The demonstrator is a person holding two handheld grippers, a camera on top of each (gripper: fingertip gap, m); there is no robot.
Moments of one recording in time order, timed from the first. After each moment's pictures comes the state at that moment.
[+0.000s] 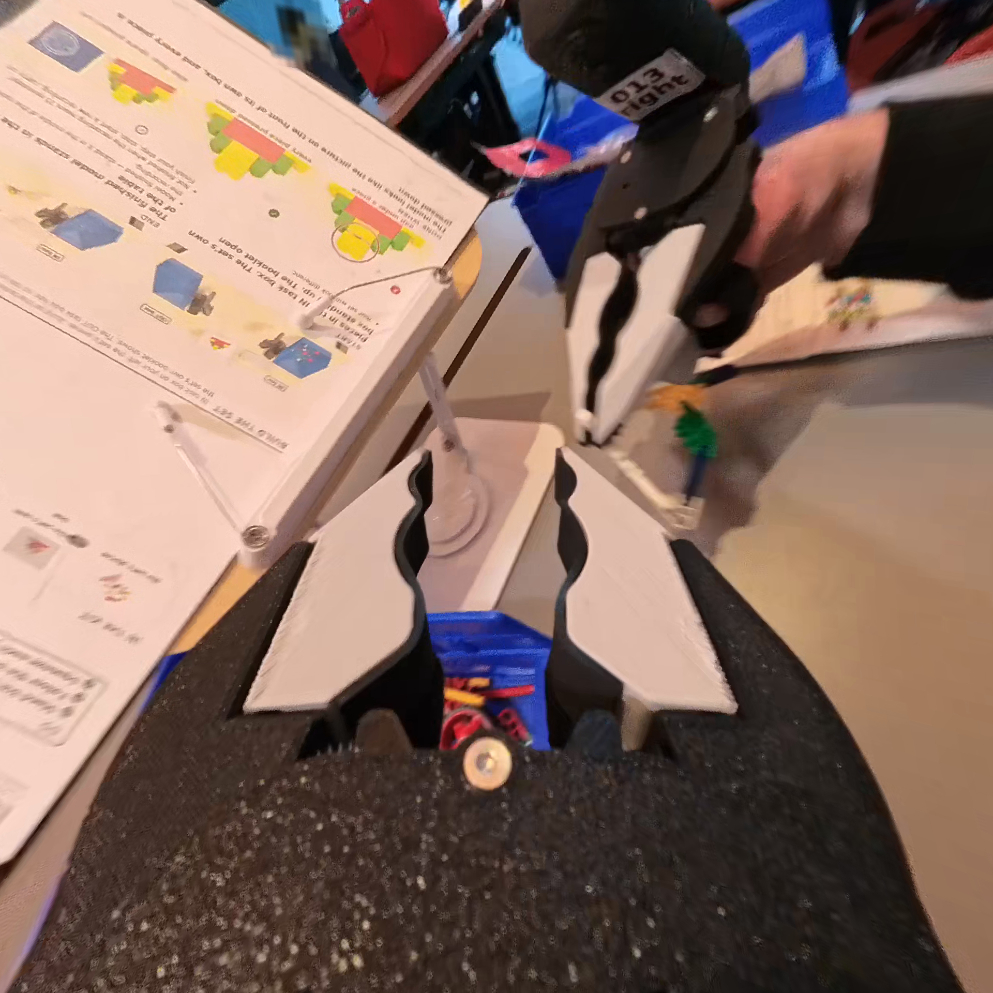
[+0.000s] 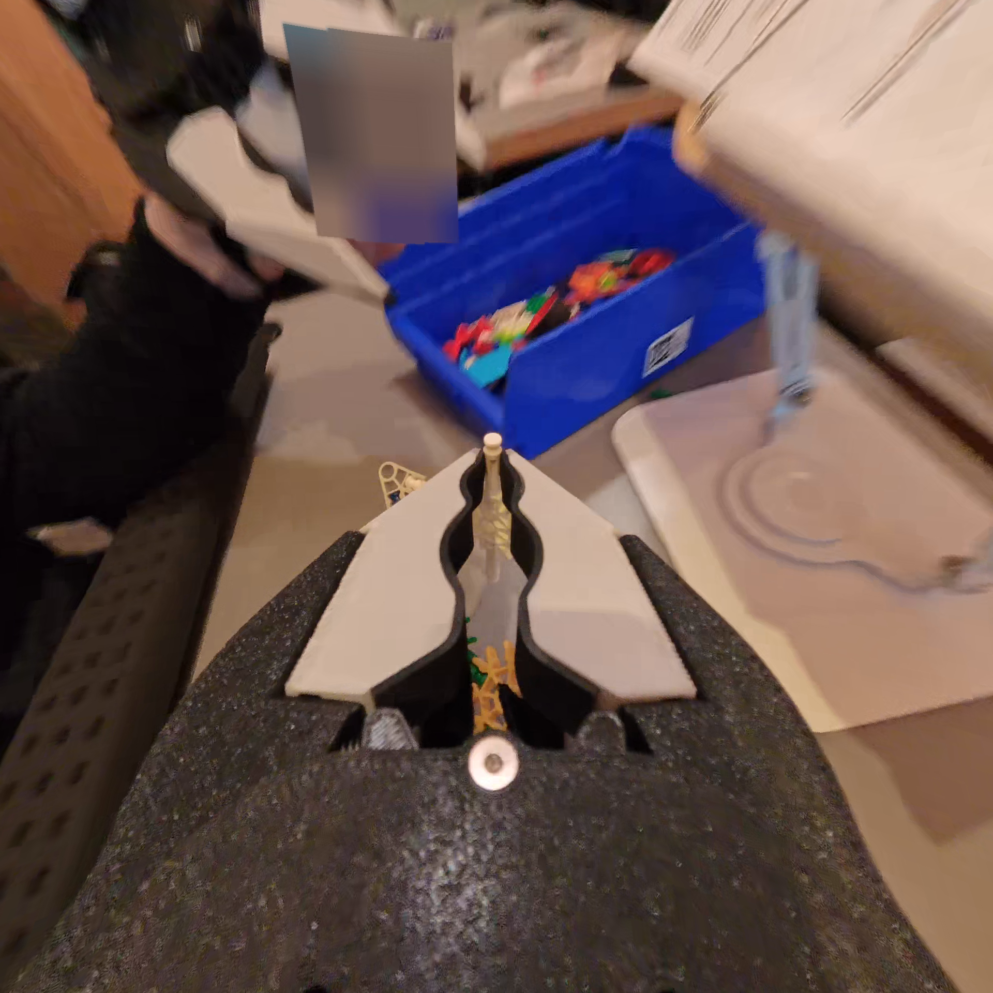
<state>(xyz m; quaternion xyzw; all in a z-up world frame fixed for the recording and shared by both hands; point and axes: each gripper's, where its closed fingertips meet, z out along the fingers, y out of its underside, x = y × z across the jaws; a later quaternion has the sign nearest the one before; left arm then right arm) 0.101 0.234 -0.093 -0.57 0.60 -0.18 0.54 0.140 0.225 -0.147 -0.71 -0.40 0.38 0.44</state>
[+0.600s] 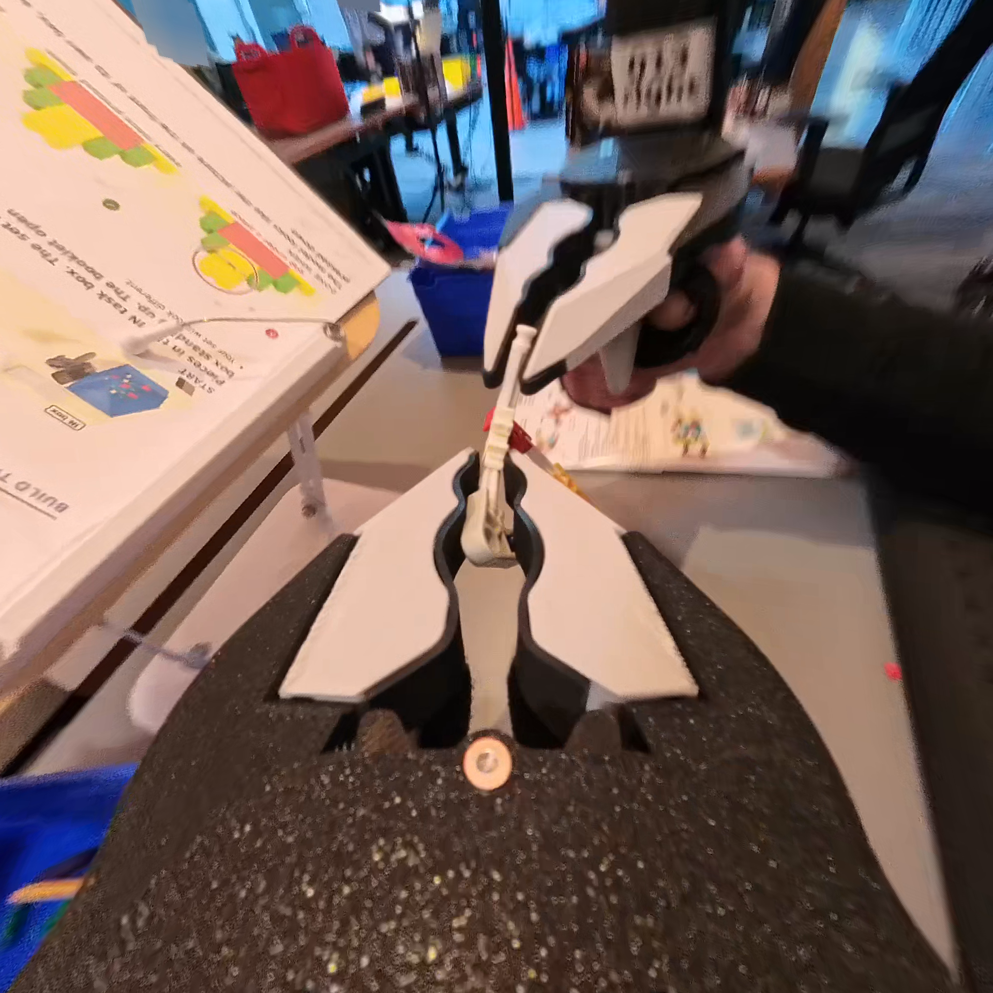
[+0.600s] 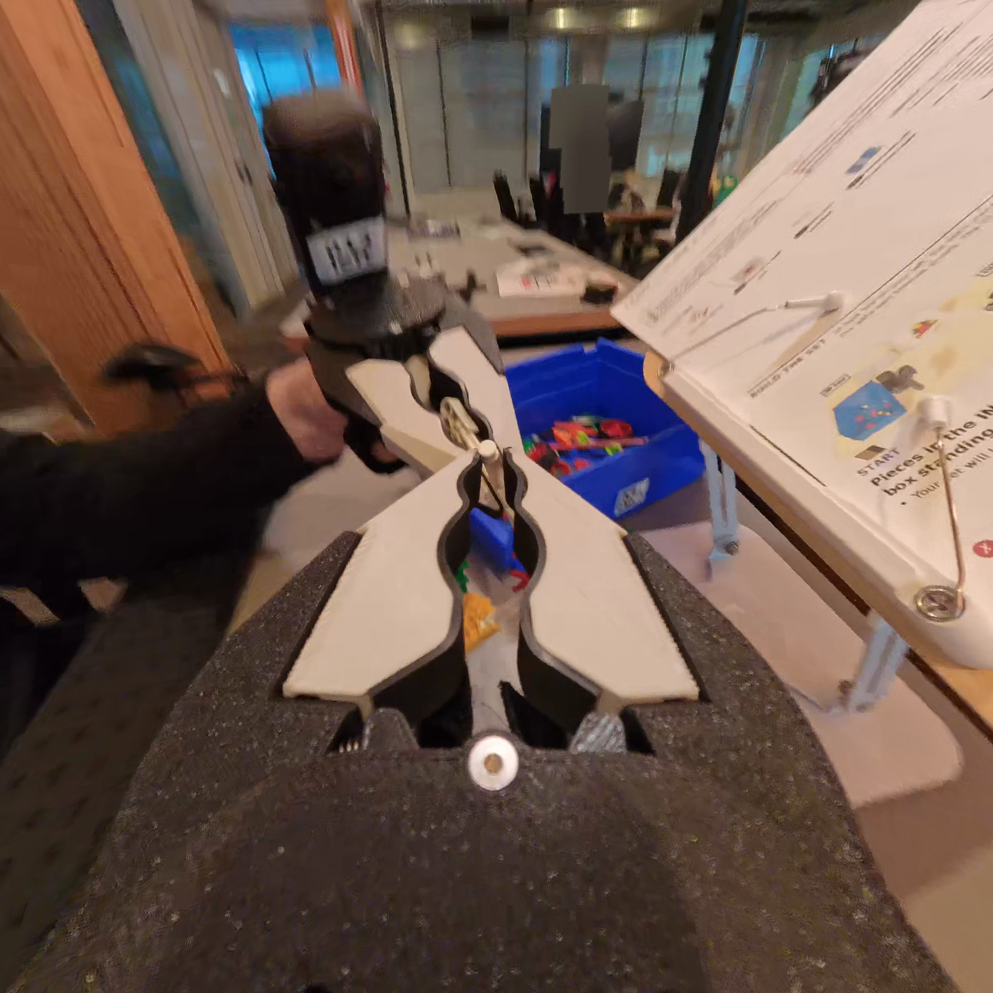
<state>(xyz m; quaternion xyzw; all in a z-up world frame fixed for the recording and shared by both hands) 0.151 0.210 -0.099 -0.57 0.57 -0.35 0.47 0.142 0.206 -0.070 -0.62 -0.40 0.38 0.56</state>
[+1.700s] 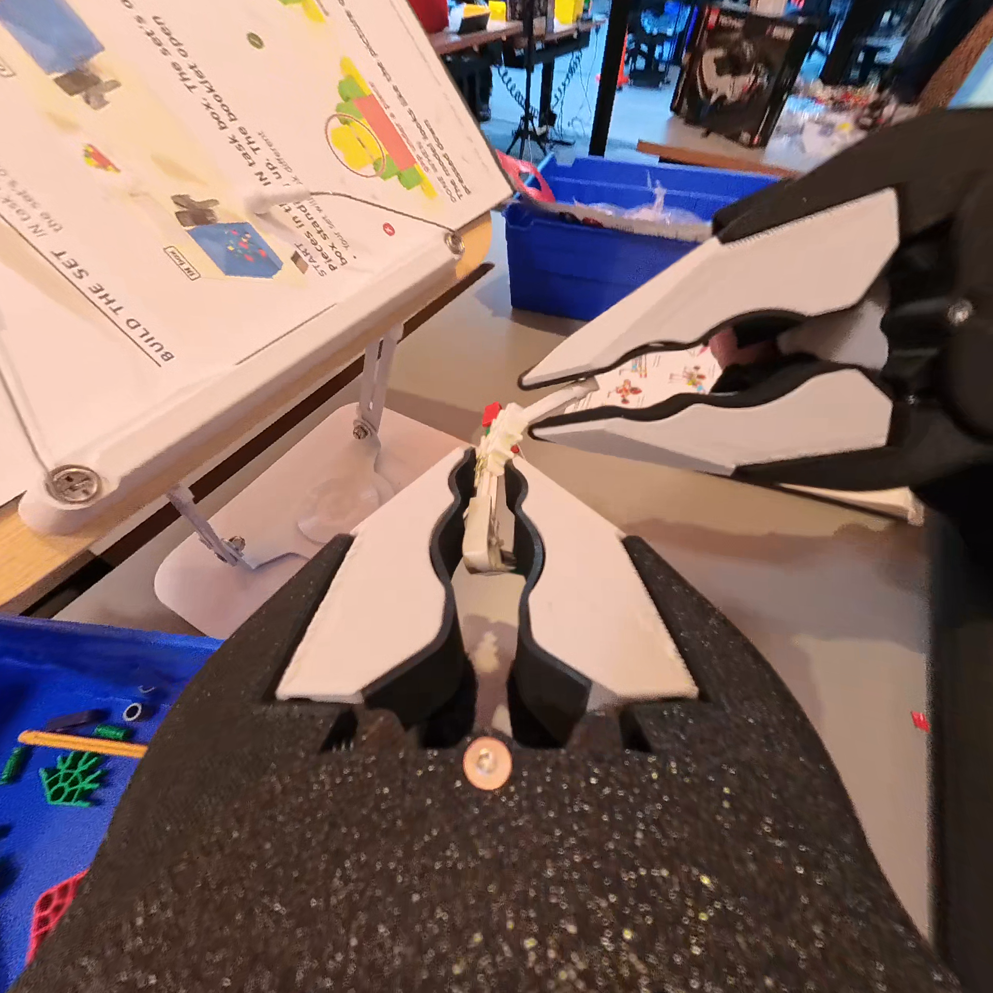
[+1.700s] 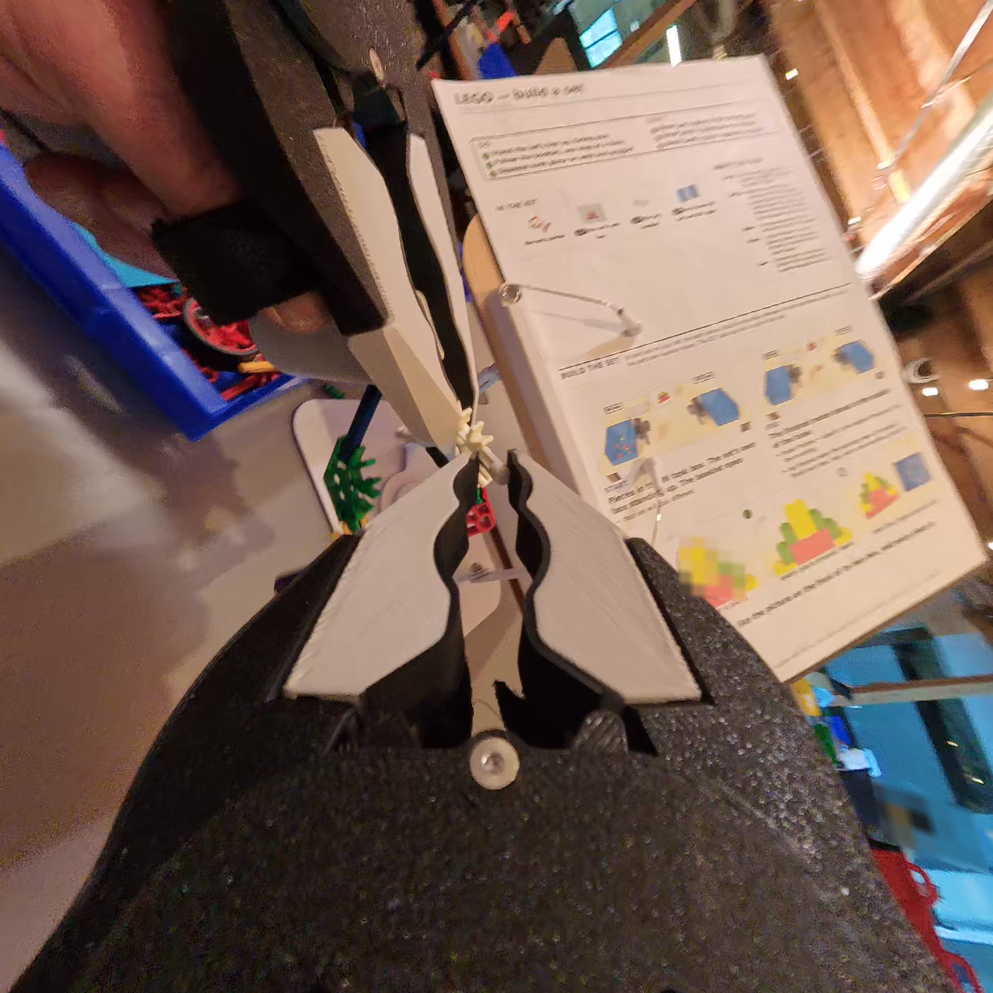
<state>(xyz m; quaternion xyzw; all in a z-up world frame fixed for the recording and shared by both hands) 0.130 0.256 -0.115 -0.66 0.49 -0.35 0.46 0.128 0.250 -0.093 -0.63 -0.47 -0.19 0.59</state>
